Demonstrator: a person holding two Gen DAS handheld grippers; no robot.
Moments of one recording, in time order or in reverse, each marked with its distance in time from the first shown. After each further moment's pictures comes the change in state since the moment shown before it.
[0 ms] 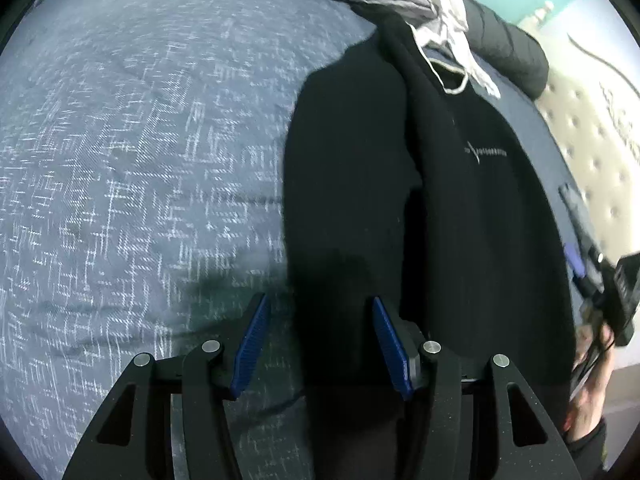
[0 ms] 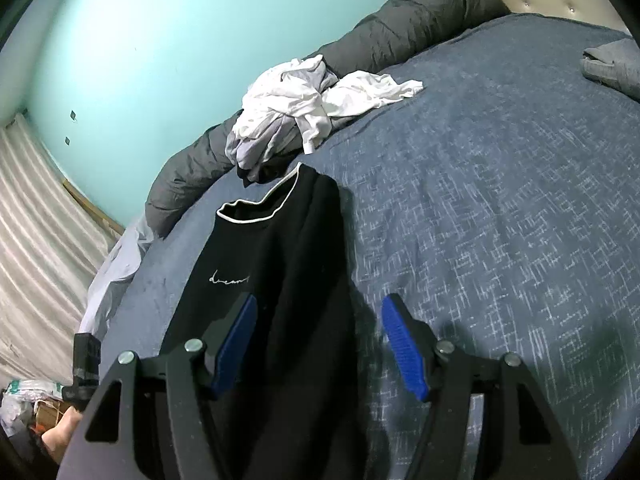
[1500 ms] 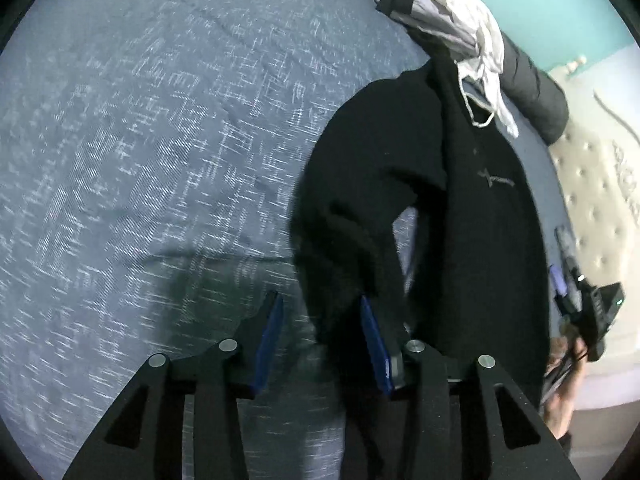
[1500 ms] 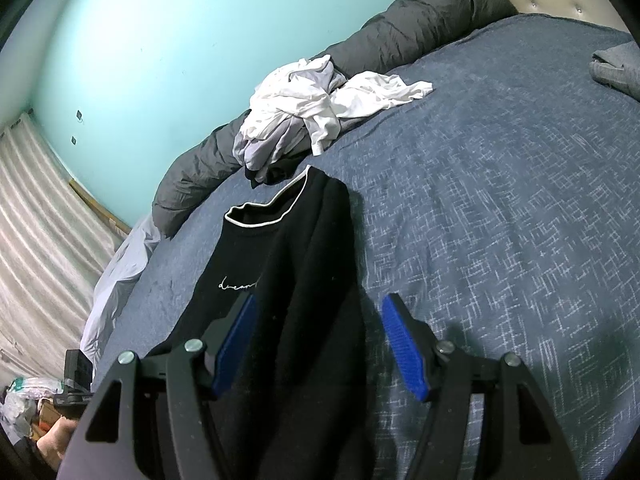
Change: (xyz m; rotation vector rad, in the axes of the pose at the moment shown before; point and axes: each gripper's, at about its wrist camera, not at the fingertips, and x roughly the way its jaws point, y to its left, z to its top) left arm -0.056 0.049 -0.038 -0.220 -0.013 -0.051; right arm 0.002 0.003 0.005 -0.003 0.003 0.022
